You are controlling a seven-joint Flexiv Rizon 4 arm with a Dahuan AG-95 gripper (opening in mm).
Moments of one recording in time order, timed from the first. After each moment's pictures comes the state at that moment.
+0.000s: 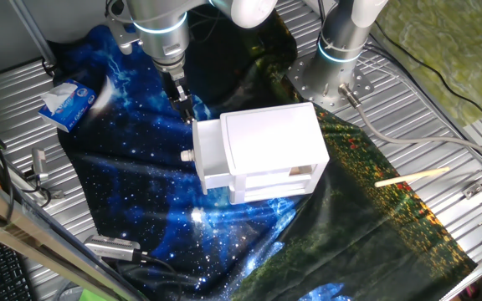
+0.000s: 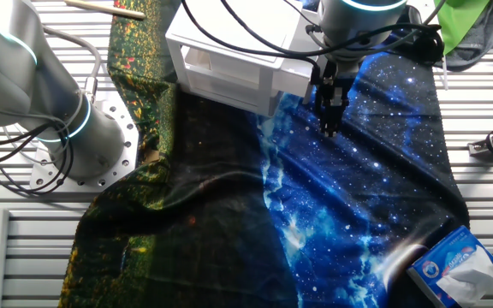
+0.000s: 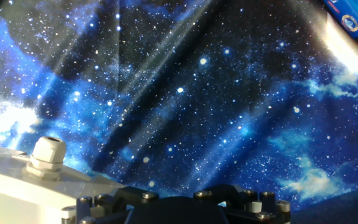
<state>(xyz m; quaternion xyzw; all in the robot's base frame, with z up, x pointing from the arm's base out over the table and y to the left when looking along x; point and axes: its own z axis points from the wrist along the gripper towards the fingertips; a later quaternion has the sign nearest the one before) 0.500 0.000 0.170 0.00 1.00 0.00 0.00</state>
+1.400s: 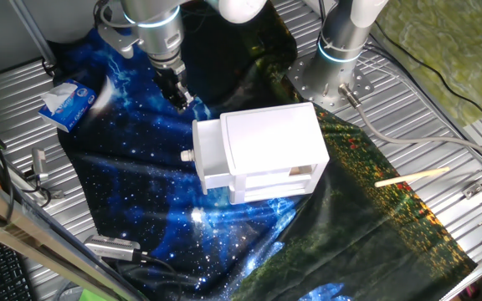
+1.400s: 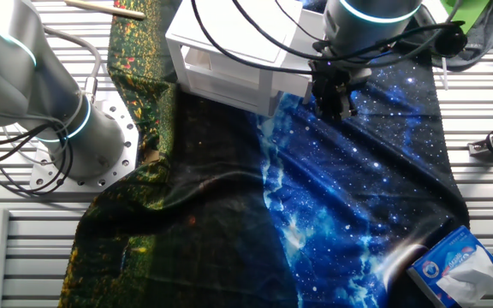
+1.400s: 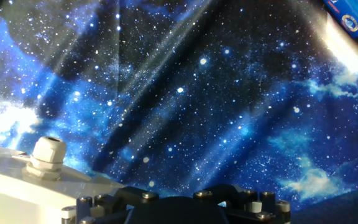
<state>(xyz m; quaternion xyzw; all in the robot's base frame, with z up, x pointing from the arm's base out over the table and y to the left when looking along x) 0.502 -0.001 0.173 -0.16 0.99 0.02 -0.01</state>
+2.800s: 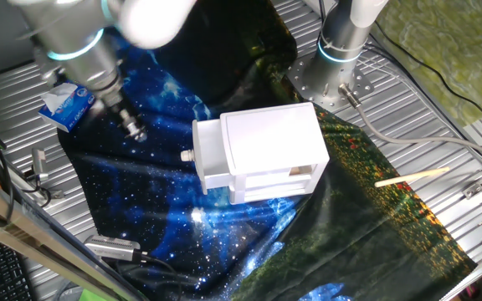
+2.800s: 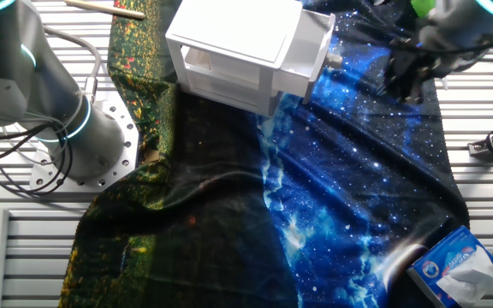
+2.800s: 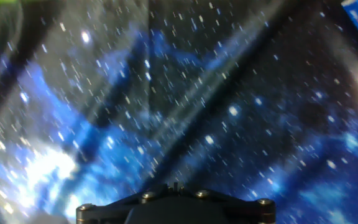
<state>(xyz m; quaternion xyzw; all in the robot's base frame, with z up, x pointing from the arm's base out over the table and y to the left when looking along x) 0.629 0.043 0.177 0.00 1.00 0.07 -0.07</state>
